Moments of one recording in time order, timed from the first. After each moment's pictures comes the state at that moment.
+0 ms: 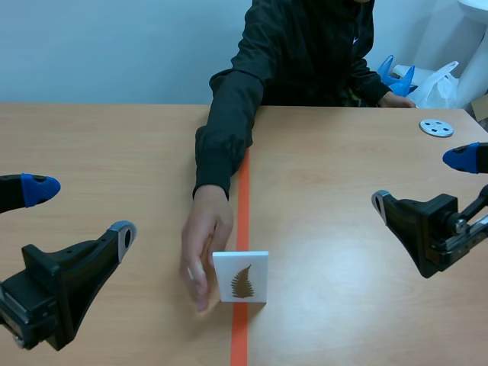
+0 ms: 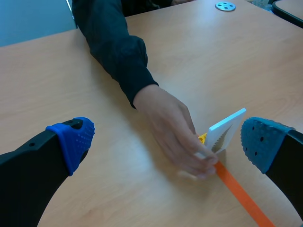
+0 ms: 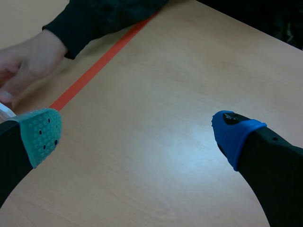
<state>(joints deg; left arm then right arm) 47.7 -29.5 -7.5 122.6 -21.6 -20.8 -2.0 -33.9 32.4 13.0 114.6 22.6 25.5 -10.1</state>
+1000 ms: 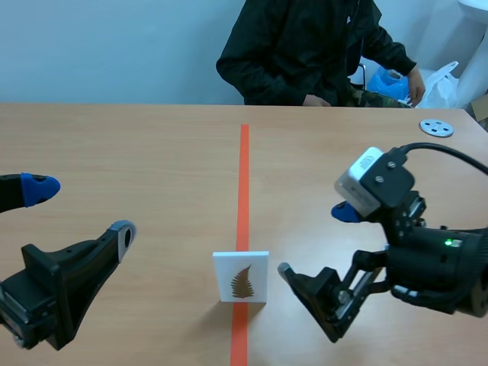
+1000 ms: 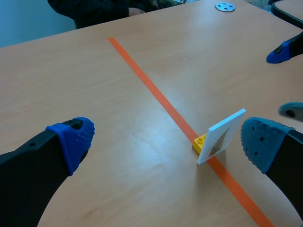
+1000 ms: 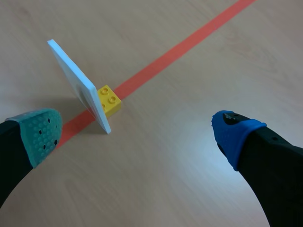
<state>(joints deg) 47.7 -29.5 -7.5 122.6 -21.6 -20.8 -2.2 -20.0 30.0 -12.9 102.4 11.5 28.9 -8.7</state>
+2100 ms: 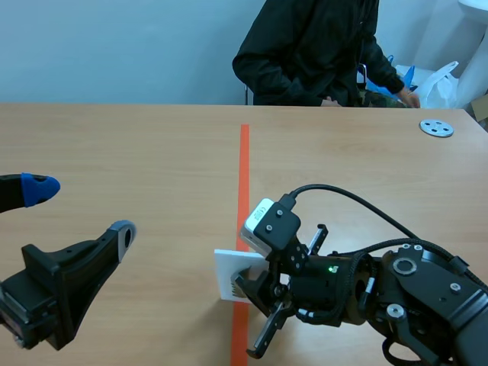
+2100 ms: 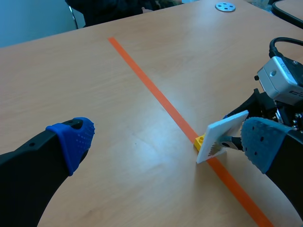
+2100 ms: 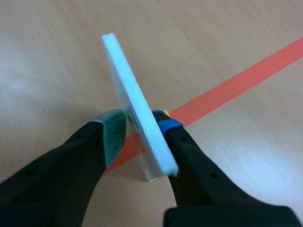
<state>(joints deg) 47.7 -29.5 -7.5 122.6 -21.6 -20.8 -2.2 -5.8 20.3 -29.6 82.1 0.9 29.7 -2.5</state>
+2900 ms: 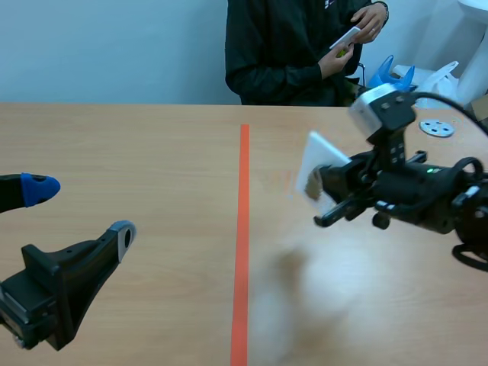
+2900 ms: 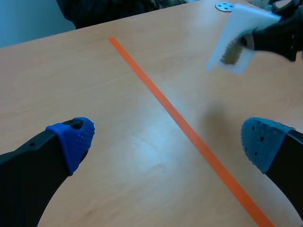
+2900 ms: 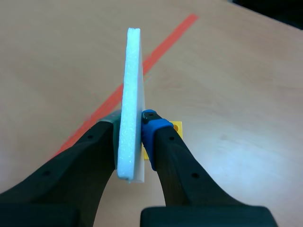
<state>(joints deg) 47.7 -29.5 -7.5 122.6 -21.6 -20.8 -2.2 -6.1 20.3 -2.4 91.9 16.2 29.3 -12.6</state>
